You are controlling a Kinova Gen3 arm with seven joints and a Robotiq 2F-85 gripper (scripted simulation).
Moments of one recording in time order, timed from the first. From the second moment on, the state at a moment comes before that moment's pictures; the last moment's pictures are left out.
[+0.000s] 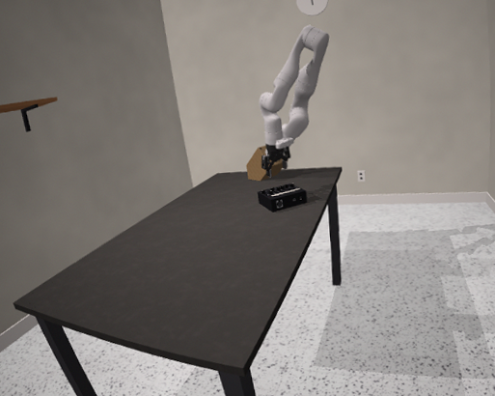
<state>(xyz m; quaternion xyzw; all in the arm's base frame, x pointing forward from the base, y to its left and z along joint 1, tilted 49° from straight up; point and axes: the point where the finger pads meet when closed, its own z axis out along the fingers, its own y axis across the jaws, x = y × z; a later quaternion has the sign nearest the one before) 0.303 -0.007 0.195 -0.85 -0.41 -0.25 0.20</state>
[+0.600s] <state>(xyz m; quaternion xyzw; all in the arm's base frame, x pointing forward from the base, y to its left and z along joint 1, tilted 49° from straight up) 0.306 -0.009 0.207 -0.71 -0.61 -0.31 0.14</state>
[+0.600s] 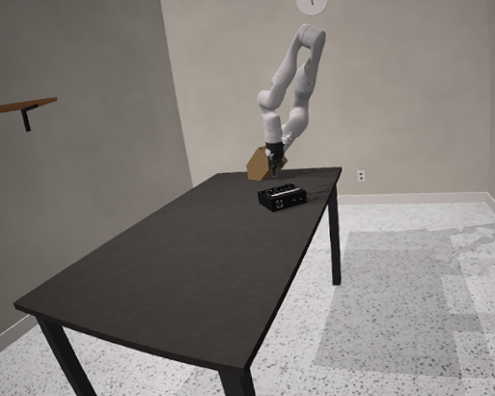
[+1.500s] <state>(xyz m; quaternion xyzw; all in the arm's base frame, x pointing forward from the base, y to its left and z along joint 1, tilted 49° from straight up) 0.316 -0.023 0.241 -0.37 -0.85 -0.38 -0.06</state>
